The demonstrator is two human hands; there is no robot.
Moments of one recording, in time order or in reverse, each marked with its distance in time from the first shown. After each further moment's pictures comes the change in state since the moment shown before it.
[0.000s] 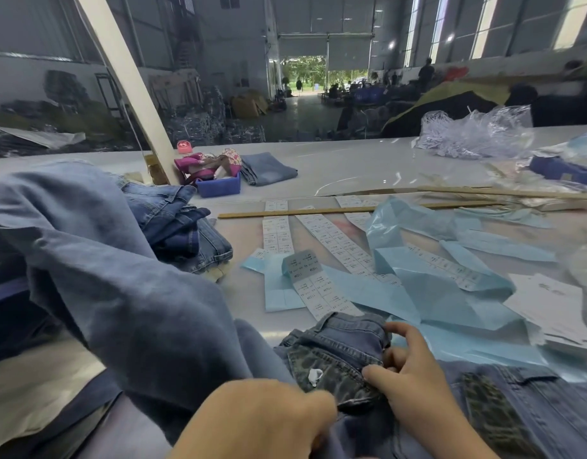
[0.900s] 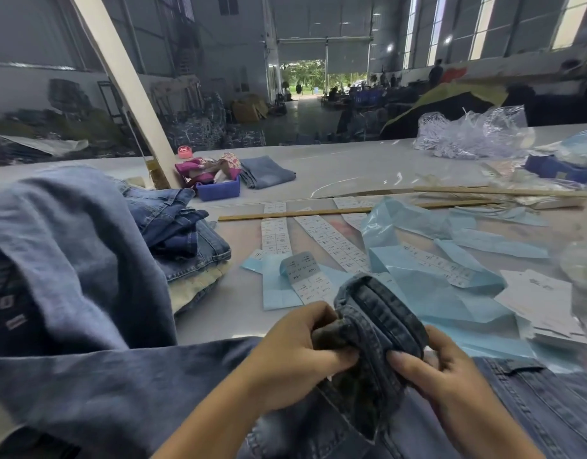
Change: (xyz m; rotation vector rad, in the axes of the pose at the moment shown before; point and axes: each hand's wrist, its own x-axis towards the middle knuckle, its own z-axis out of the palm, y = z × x) left_hand 0.054 -0.015 0.076 -1.228 -0.206 -0.209; right_hand -0.033 -0.020 -0.047 0.256 -0.103 -0.087
